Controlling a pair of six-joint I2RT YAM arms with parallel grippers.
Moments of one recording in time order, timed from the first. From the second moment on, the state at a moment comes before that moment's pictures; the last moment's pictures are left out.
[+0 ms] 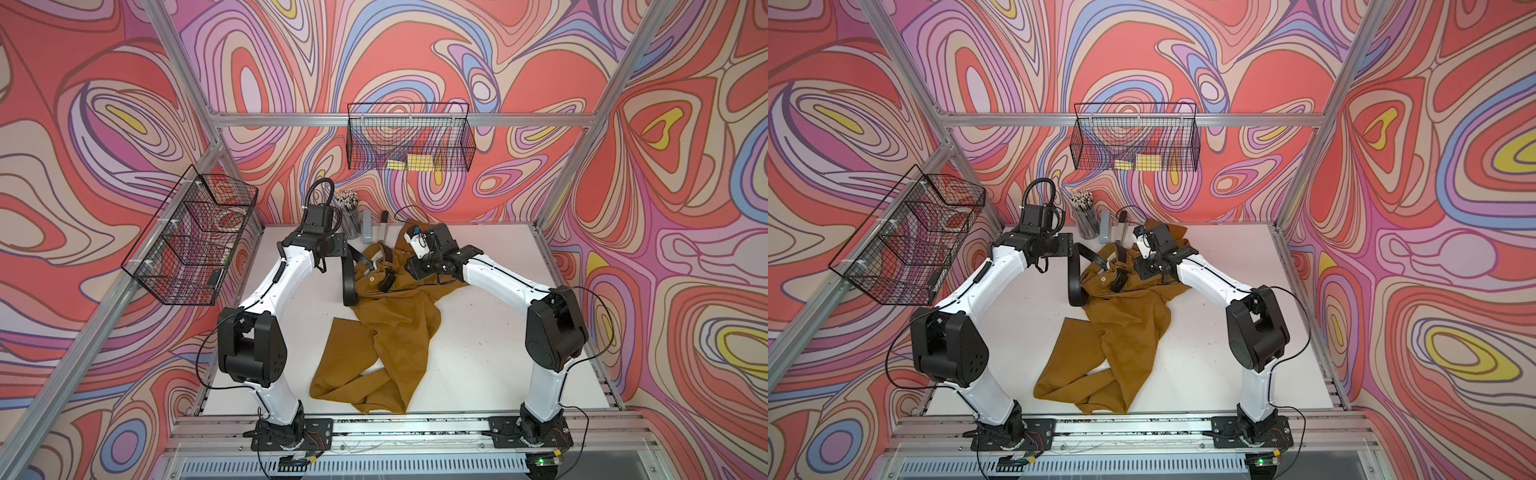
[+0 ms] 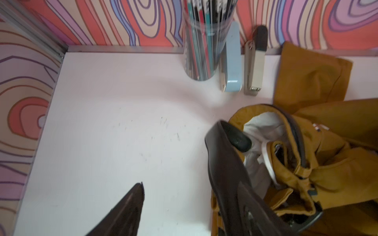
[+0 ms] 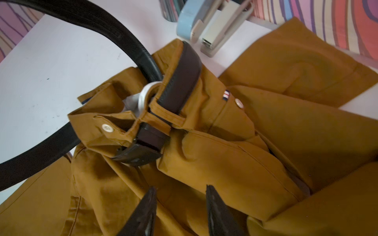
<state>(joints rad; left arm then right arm) -0.22 1.71 1.54 -0.65 -0.16 -0.17 0.49 1.89 1.52 -0.45 -0.14 0.06</state>
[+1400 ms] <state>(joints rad) -0.63 2.17 1.61 -0.56 -0.49 0.08 0.36 1.70 1.23 -0.40 -0.13 0.23</state>
